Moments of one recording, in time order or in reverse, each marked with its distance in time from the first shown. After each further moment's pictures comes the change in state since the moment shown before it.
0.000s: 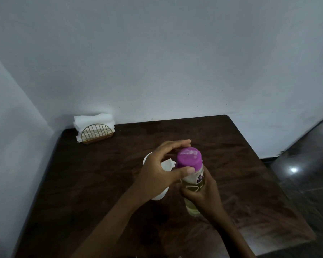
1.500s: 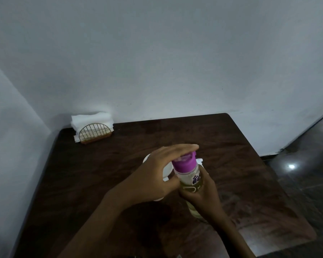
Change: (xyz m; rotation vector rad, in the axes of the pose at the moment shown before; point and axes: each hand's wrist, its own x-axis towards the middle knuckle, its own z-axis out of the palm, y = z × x) left_hand 0.004 0.009 -0.020 0.349 -0.282 0.049; right_hand 0.006 0.010 0.001 -0.055 -0.005 0.085
